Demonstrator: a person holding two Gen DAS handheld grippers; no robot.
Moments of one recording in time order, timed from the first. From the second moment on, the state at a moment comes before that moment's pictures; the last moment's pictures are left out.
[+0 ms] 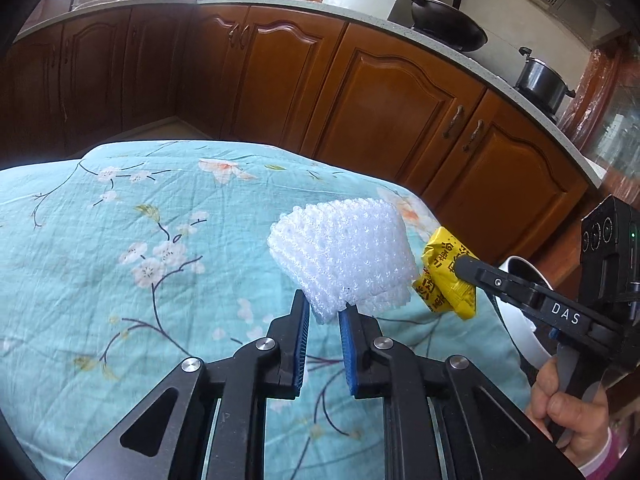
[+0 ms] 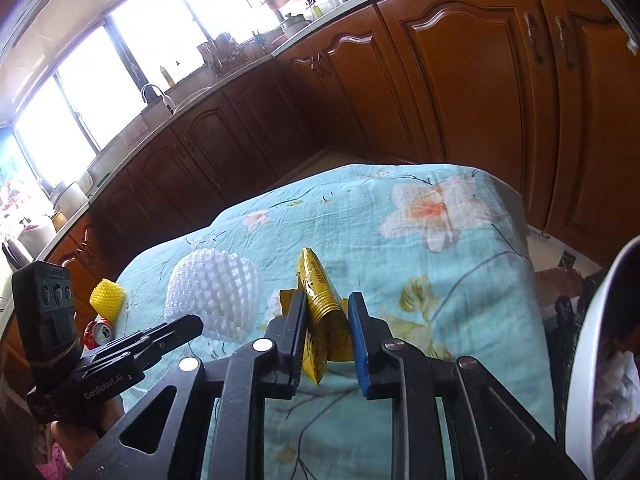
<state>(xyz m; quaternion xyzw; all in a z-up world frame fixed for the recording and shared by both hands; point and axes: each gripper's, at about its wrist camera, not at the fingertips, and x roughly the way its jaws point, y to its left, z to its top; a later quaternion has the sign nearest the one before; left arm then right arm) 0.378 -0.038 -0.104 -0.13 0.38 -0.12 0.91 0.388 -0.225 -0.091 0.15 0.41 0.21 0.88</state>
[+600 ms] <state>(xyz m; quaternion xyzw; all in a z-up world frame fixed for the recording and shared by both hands) 0.298 -0.107 -0.083 -0.10 0.39 -0.20 0.89 0.270 -0.311 -0.067 0.17 0.37 0.13 0.90</state>
